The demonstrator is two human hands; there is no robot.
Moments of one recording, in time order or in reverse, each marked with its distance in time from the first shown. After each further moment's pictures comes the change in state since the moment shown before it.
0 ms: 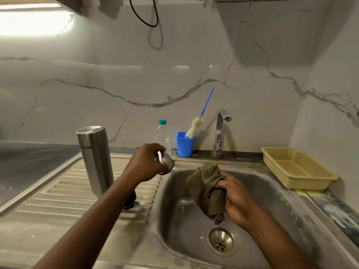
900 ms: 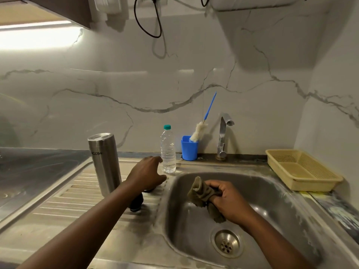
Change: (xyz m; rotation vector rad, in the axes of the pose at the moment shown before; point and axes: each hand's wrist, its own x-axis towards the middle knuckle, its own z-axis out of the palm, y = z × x) left_hand 0.012 -0.035 0.010 0.413 -0.141 -0.002; right_hand -0.011 0.000 0.008 -0.783 -0.109 -0.258
